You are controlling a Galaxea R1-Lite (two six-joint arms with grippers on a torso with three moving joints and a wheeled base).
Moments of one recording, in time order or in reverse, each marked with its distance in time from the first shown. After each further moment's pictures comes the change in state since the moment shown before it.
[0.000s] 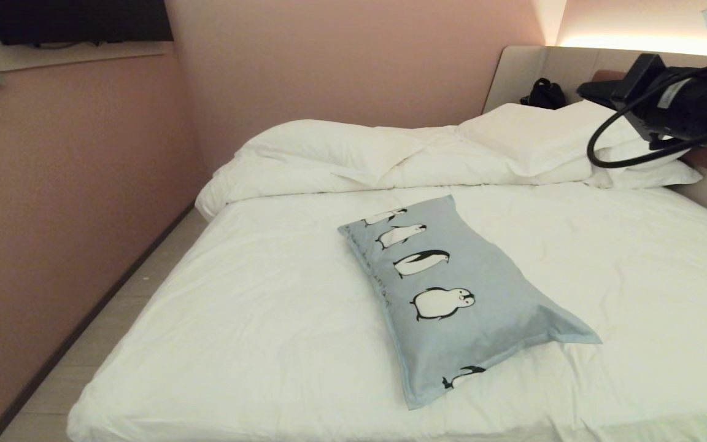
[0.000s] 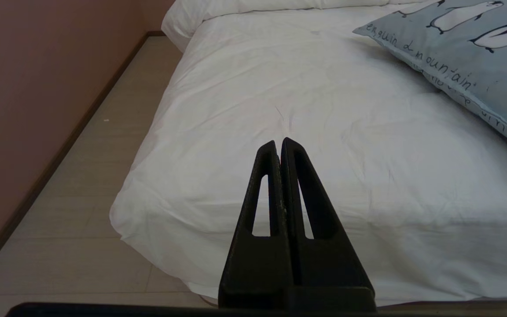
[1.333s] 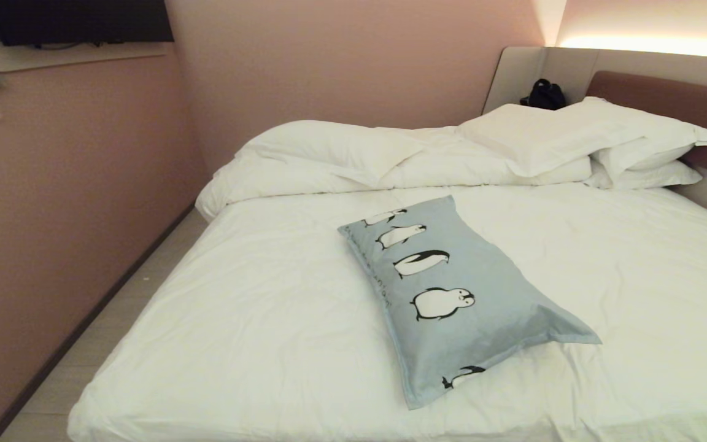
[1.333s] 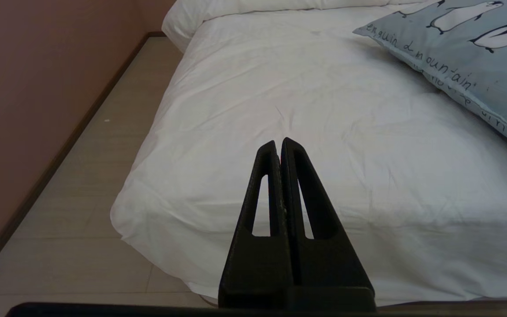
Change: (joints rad) left arm 0.000 0.000 0.000 0.000 0.000 0.000; right arm -0.189 -0.477 0.528 0.694 -0.295 0.123
